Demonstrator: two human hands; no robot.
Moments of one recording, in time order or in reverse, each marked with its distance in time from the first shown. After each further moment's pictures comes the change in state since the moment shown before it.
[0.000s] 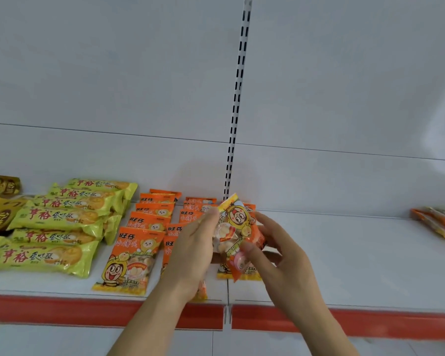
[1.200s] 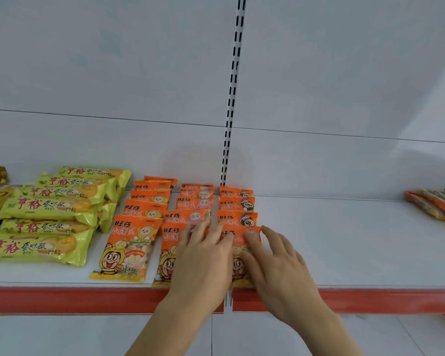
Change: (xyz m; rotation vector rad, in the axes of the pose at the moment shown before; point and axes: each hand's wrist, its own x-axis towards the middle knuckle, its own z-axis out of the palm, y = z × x) left_hand -0.003 -0.063 -0.007 1.450 0.024 0.592; right_hand -0.018 0.043 0.005 -0.906 -0.205 -0.004
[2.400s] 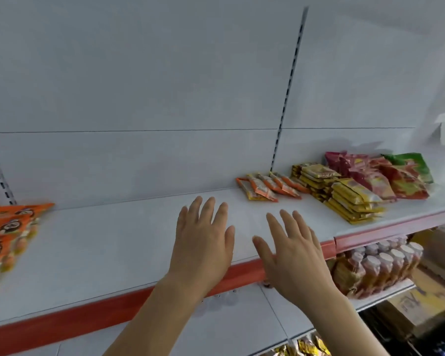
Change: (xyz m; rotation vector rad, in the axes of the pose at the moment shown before) left_hand 0.107 0.396 0.050 -0.181 -0.180 0.156; right_hand -0.106 0.361 -0.175 -0.208 0.064 0.395
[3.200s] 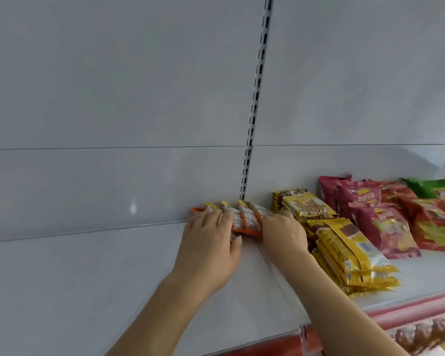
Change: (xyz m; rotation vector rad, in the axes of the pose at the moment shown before) left_hand 0.184 0.096 0.104 -0.042 0.052 -0.023; right_hand 0.242 0.144 0.032 -0.182 -0.022 -0.048
